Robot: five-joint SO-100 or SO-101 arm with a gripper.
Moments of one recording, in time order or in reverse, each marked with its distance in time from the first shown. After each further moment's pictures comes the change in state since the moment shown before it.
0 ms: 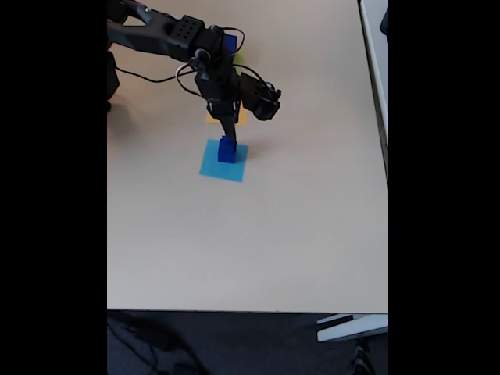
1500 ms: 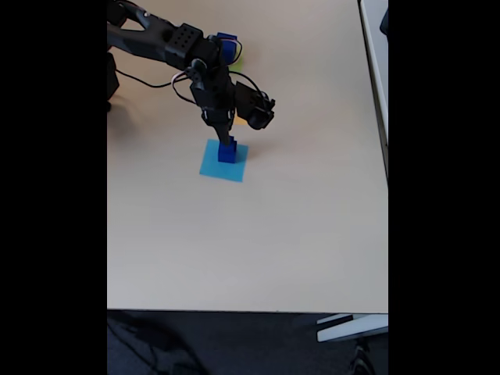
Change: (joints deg) arm 2.3 -0.3 2.0 -0.5 -2.1
